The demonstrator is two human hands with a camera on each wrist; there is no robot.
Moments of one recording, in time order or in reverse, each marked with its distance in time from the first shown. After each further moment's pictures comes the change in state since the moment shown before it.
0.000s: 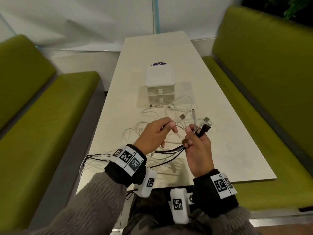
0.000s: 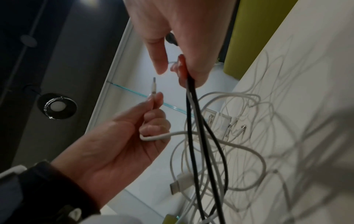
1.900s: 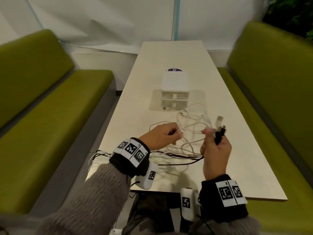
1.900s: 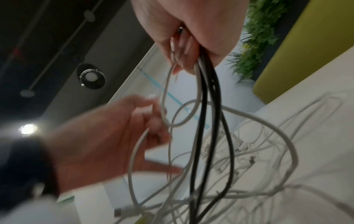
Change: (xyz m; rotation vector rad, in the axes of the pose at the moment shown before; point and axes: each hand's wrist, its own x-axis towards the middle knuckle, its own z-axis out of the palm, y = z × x) left_hand 0.003 -0.013 -0.027 0.171 -0.176 -0.089; right_hand 0.010 -0.005 0.004 -0.389 0.137 -0.363
